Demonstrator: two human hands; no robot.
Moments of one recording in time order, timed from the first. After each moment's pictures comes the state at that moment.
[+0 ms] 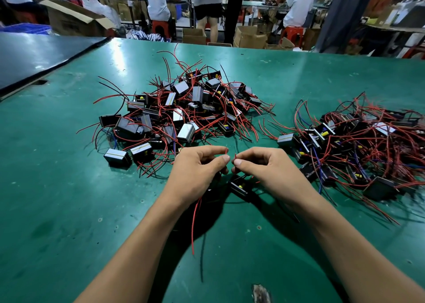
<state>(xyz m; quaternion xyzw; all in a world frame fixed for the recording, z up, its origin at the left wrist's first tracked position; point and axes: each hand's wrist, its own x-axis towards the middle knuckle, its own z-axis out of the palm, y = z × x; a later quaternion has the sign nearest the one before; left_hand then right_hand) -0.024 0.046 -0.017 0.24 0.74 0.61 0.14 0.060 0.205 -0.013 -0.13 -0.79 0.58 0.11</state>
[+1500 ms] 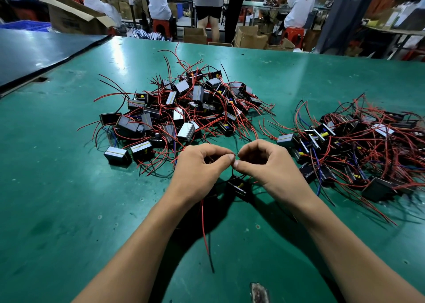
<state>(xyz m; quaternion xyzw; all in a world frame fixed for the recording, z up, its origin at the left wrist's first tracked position) -0.019 0.052 -0.013 0.27 0.76 0.58 0.05 0.062 0.200 -0.009 -0.14 -0.80 0.57 0.16</state>
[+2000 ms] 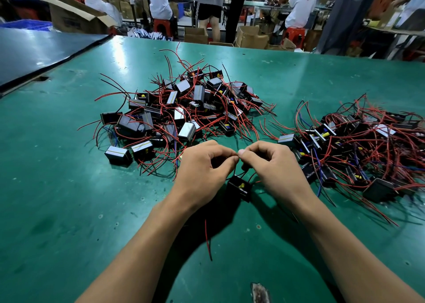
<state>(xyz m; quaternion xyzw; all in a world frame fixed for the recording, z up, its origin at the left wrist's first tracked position) -0.013 0.050 -0.011 0.36 0.77 0.52 -0.06 0.061 0.194 -0.001 -0.16 -0.83 0.50 0.20</state>
